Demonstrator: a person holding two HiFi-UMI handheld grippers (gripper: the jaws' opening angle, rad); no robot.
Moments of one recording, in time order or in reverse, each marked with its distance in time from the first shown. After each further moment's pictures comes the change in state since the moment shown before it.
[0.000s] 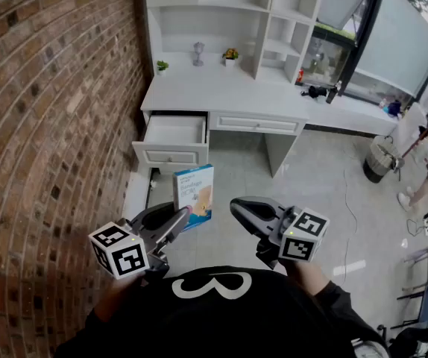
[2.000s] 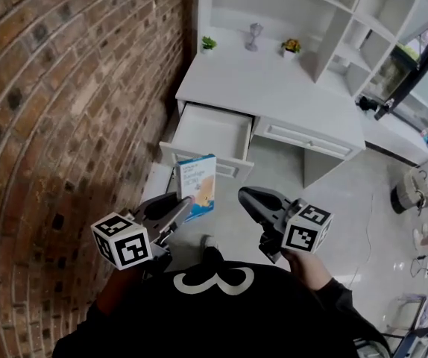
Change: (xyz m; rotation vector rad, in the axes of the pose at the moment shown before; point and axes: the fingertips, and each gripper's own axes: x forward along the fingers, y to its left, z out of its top) left arm 0.031 0.240 0.056 -0.146 -0.019 0.211; right arm 0.203 -0.181 -0.014 0.203 0.128 0.056
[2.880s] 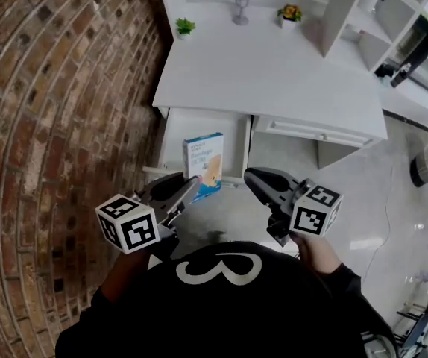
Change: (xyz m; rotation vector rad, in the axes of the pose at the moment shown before) left arm 0.182 0.105 0.059 -0.002 0.180 0.008; right arm 0.046 -0.190 0.059 0.123 -0.028 -0.060
